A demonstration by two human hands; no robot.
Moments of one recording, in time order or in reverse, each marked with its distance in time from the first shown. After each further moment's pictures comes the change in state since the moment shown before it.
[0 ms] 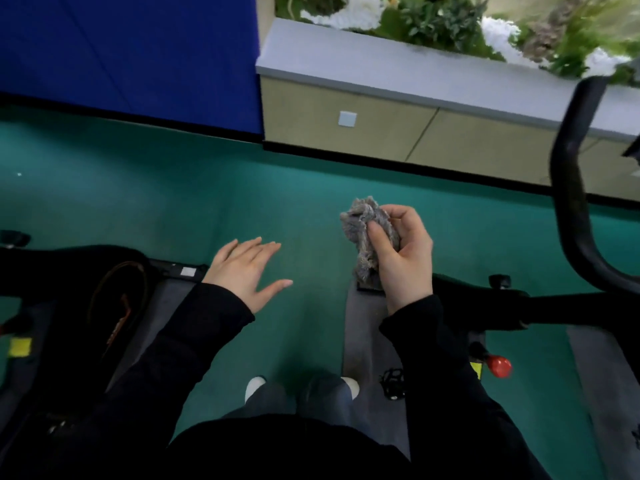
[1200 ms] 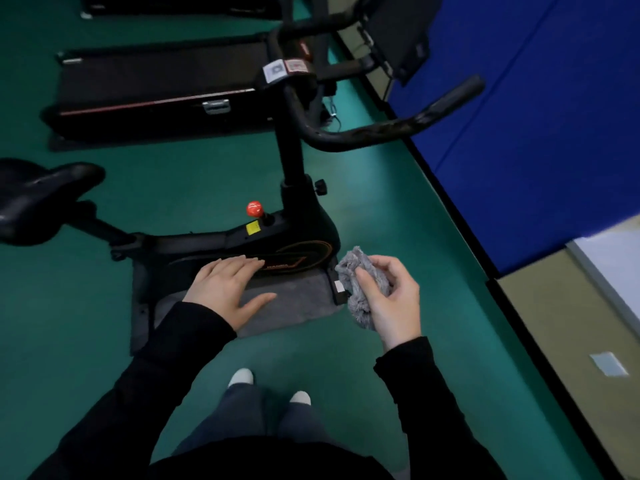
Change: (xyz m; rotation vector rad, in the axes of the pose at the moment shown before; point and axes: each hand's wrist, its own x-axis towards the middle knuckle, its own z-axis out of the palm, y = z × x) left_hand -0.216 -0.110 -0.021 -0.165 0.329 -1.188; right_hand -0.031 -0.017 0.283 -0.058 -1.138 -0.131
